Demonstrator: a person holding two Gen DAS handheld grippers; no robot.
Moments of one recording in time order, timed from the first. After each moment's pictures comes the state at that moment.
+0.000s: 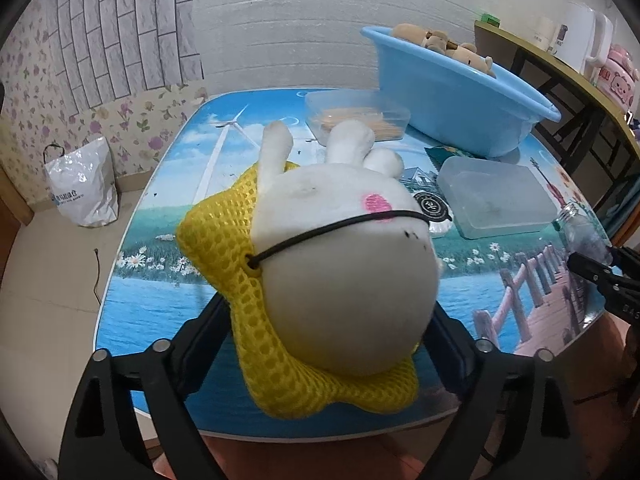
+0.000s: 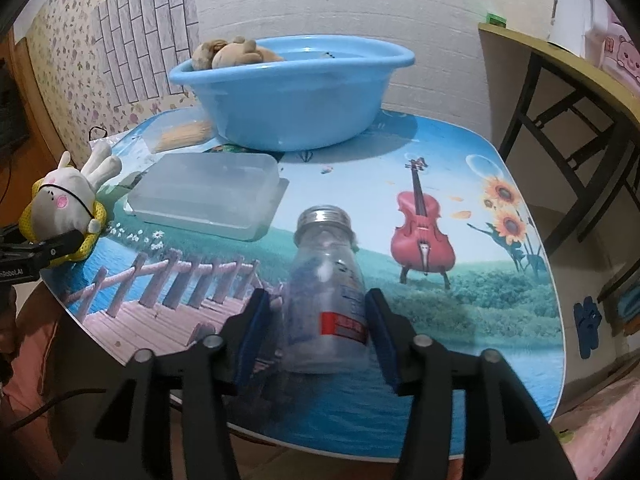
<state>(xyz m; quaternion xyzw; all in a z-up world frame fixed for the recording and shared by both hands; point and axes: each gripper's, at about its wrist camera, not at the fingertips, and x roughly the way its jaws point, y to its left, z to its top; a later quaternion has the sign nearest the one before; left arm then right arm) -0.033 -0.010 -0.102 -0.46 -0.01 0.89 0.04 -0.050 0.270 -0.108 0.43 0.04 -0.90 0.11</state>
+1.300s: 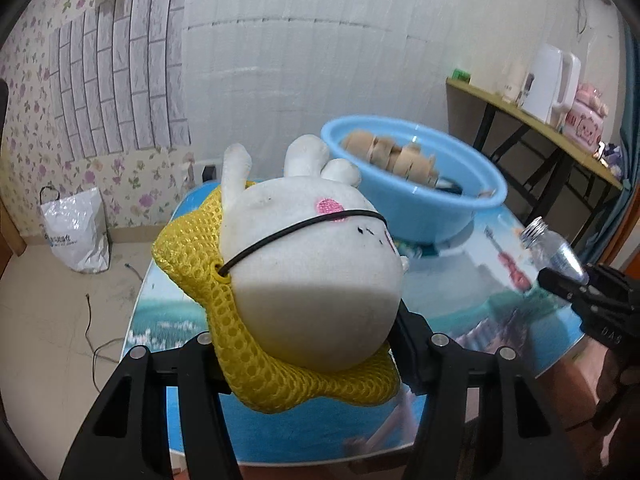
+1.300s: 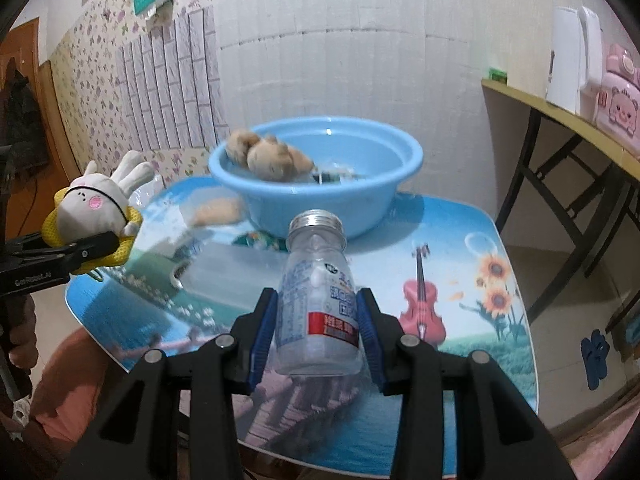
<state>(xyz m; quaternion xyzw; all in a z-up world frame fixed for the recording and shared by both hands) -0.033 0.014 -0.023 -0.36 -0.03 0.93 0.07 -0.048 0.260 -0.039 0.34 0.02 -0.93 0.14</state>
